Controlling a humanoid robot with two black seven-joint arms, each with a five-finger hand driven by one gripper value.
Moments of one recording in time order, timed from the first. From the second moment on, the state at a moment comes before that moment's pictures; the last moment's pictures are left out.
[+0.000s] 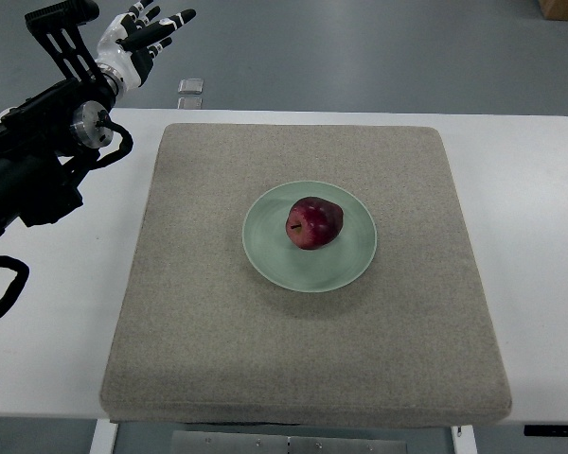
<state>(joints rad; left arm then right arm) -1.16 0.17 -0.42 -0.34 -0.14 -0.02 -0.20 0.06 0.00 -0.13 0.12 -0.02 0.10 0.01</state>
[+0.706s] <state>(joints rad) -1.06 0.07 -0.65 -0.24 -0.18 -0.30 -0.21 0.06 0.00 -0.13 0.12 -0.02 0.10 0.01</state>
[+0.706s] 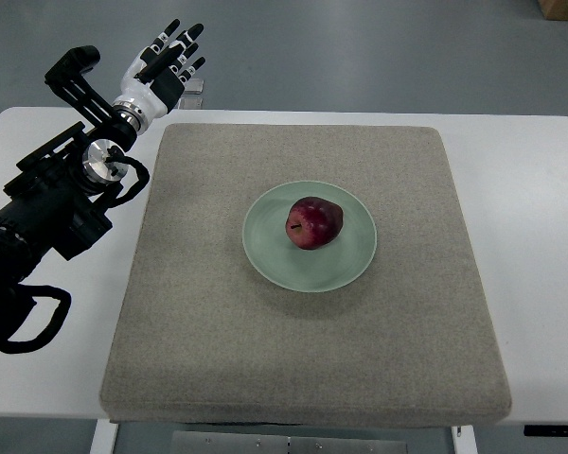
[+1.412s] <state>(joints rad) -1.03 0.08 -0.65 -0.25 -0.17 -0.31 -0.21 0.06 0.00 -0.13 0.12 -0.02 0.10 0.01</state>
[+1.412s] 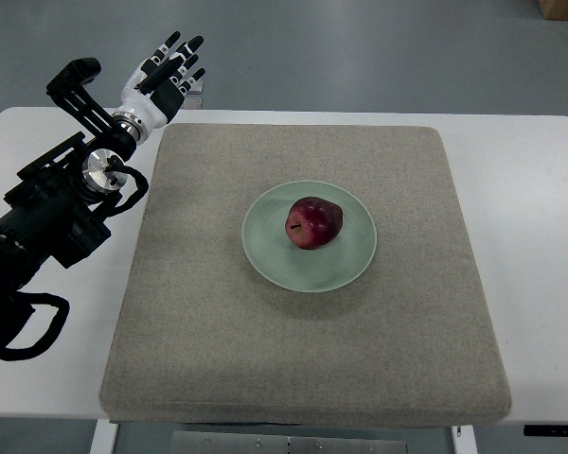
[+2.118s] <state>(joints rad) -1.03 0.08 -0.65 -0.25 -0.18 -0.29 -0.21 0.05 0.00 -0.12 0.12 -0.01 0.10 0.01</state>
